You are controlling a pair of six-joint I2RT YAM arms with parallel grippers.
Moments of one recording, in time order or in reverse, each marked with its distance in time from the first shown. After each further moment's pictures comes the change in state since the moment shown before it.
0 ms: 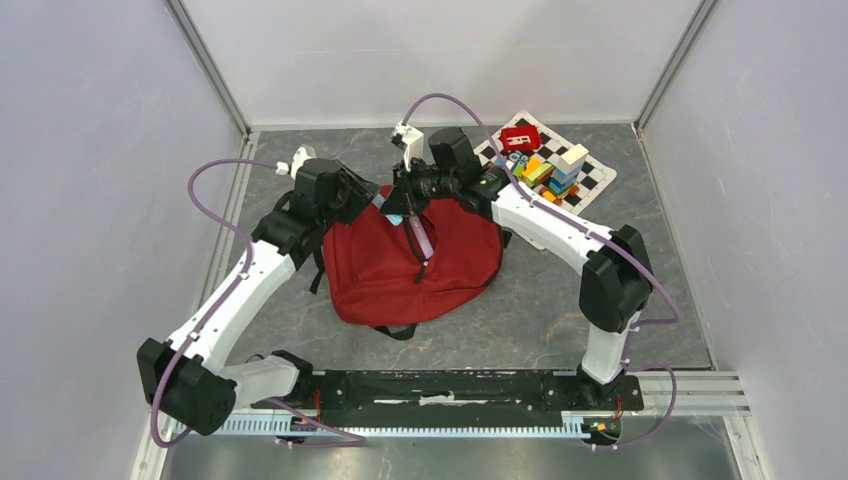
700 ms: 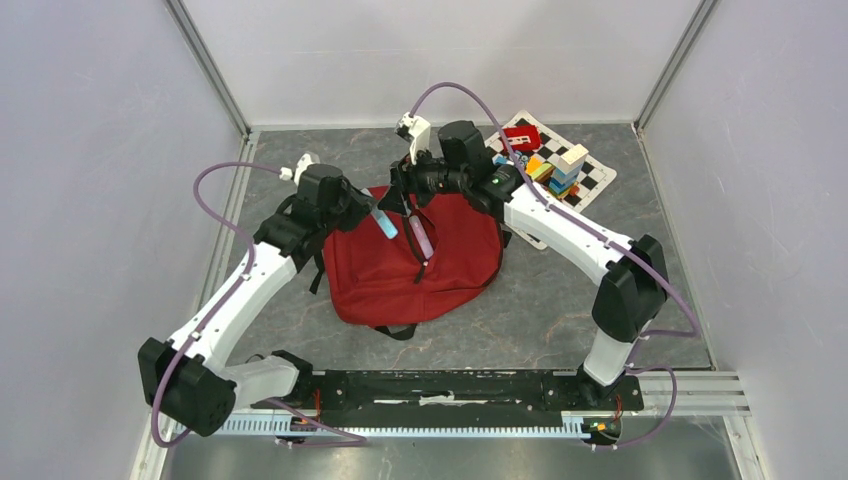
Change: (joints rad) left arm 0.011 -0.016 -0.032 -0.043 0.023 0.034; right arm -0.008 -0.085 0.000 -0.001 0.045 -0.047
